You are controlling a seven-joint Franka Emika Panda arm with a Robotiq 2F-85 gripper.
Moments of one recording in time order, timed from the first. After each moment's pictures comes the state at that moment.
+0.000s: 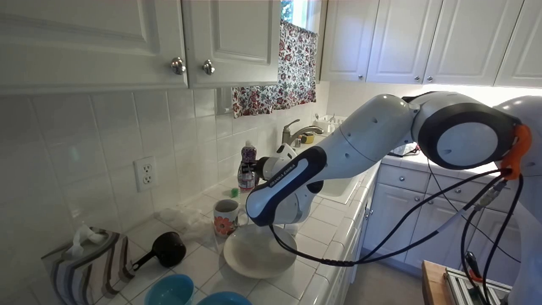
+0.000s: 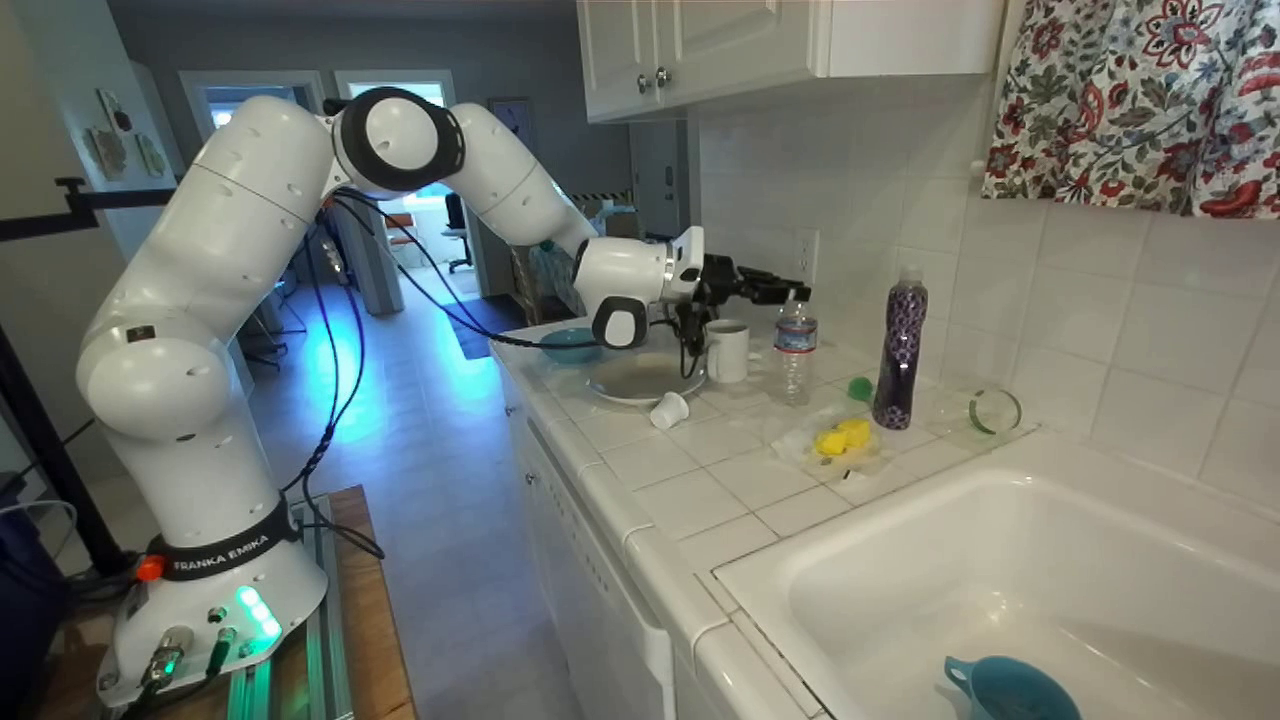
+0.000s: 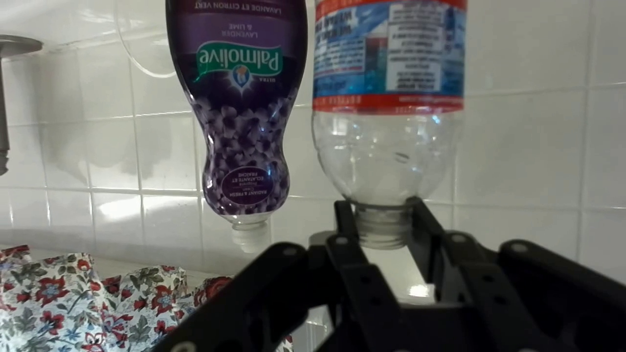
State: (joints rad) arm 0.20 0.71 -0.18 -1.82 0.74 3.95 -0.29
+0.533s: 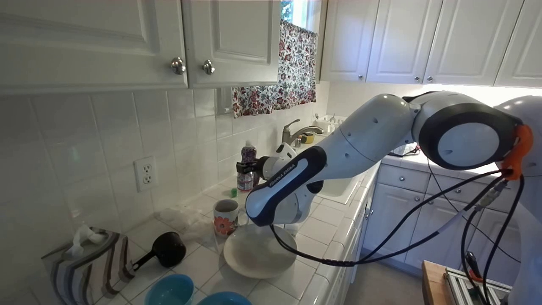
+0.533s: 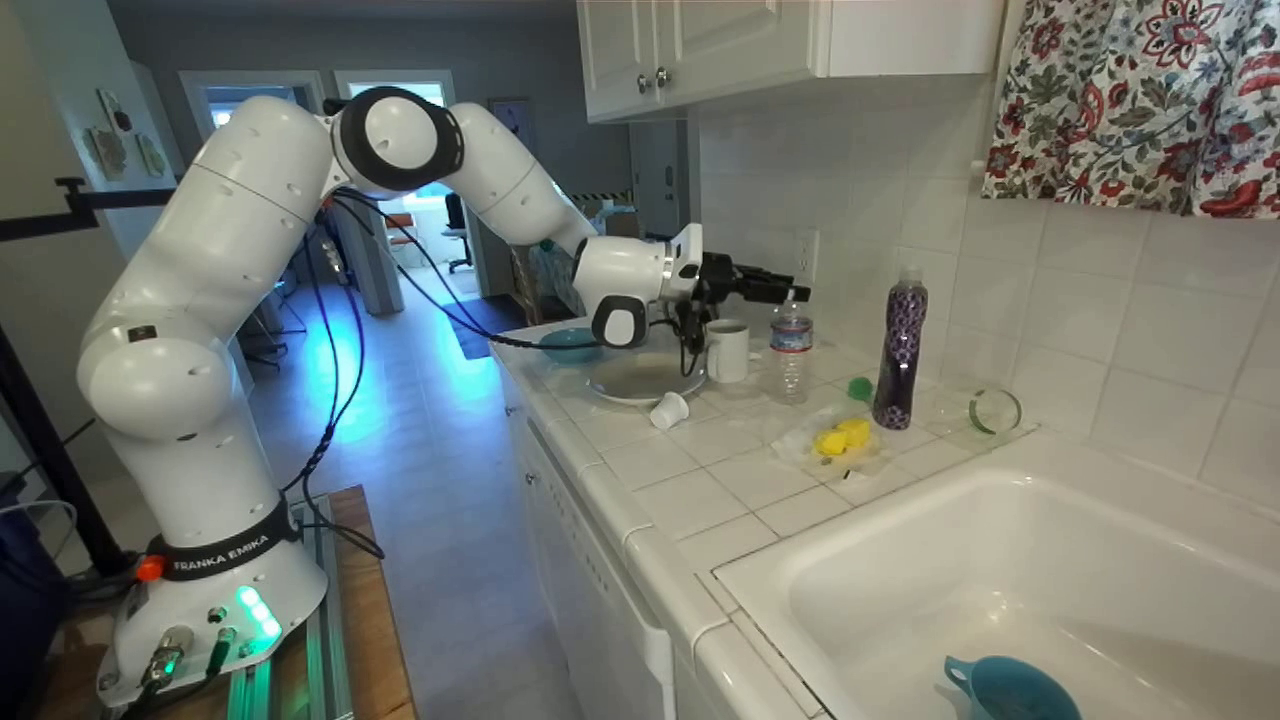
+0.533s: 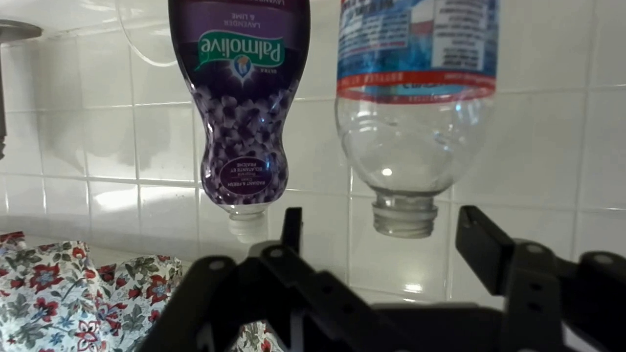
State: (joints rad) arm 0.21 0.70 -0.19 -1.82 0.75 3.96 -0.32
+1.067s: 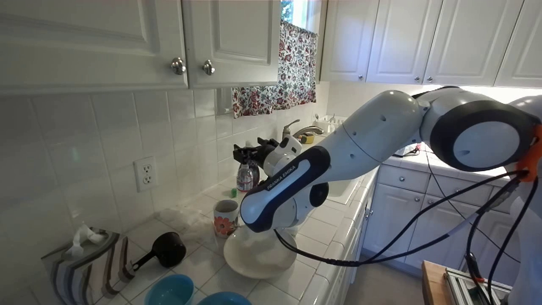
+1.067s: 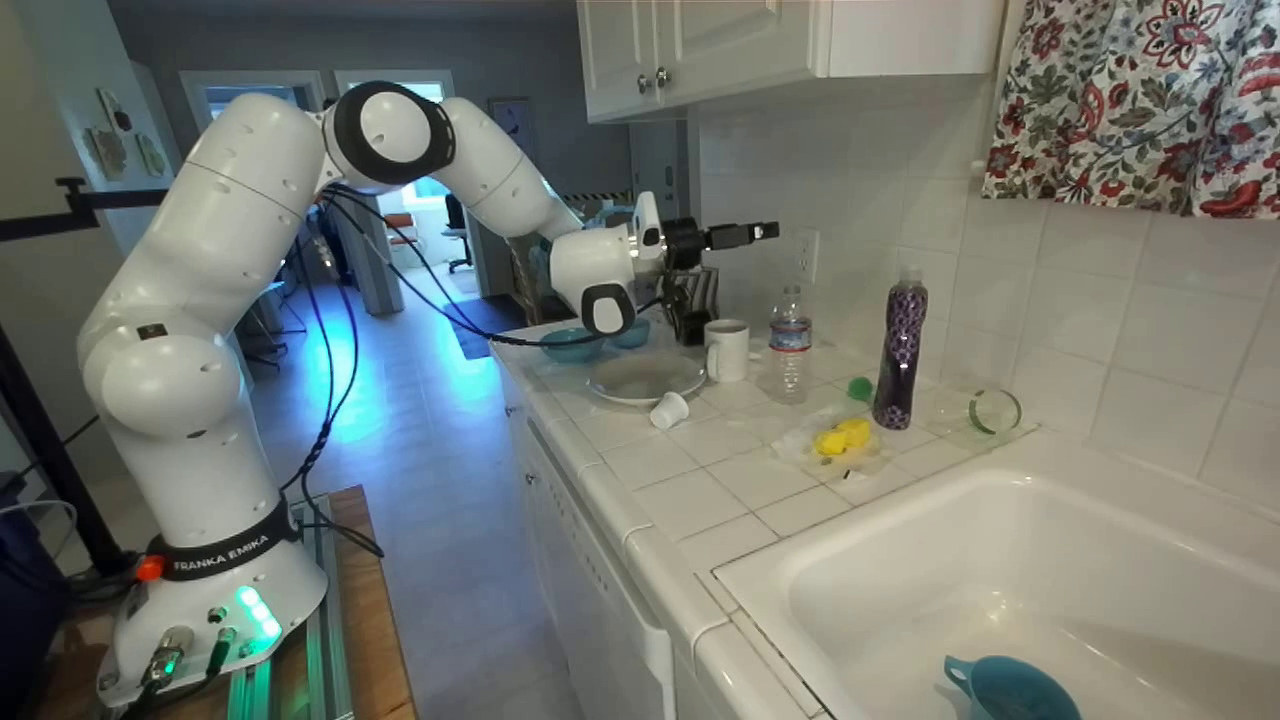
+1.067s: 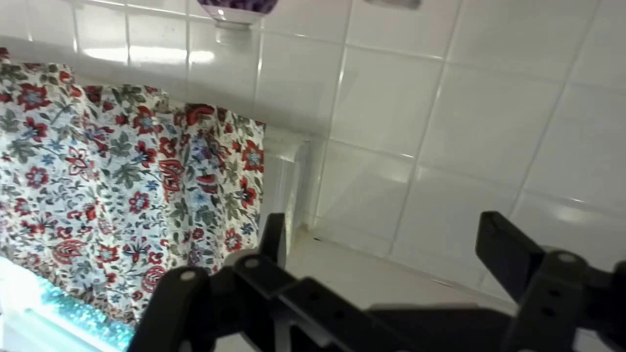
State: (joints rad) arm 0.28 0.68 -0.20 -1.82 0.73 4.24 -0.45
